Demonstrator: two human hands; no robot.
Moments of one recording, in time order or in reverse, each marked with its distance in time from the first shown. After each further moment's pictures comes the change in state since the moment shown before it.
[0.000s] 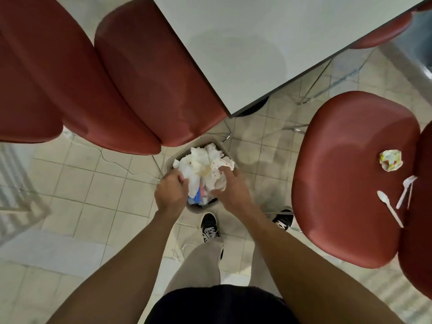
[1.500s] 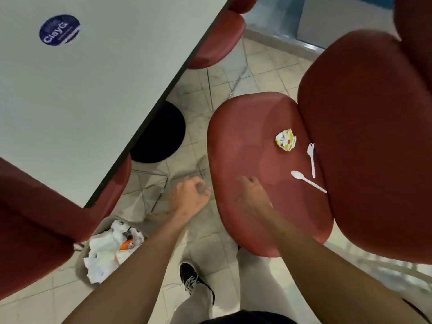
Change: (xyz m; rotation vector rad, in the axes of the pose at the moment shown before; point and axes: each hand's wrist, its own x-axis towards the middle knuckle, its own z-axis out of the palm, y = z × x) left_hand -0.059 0.309 0.136 0.228 -0.377 0.530; right_hand -0.021 0.225 -0.236 0.050 0.289 0.294
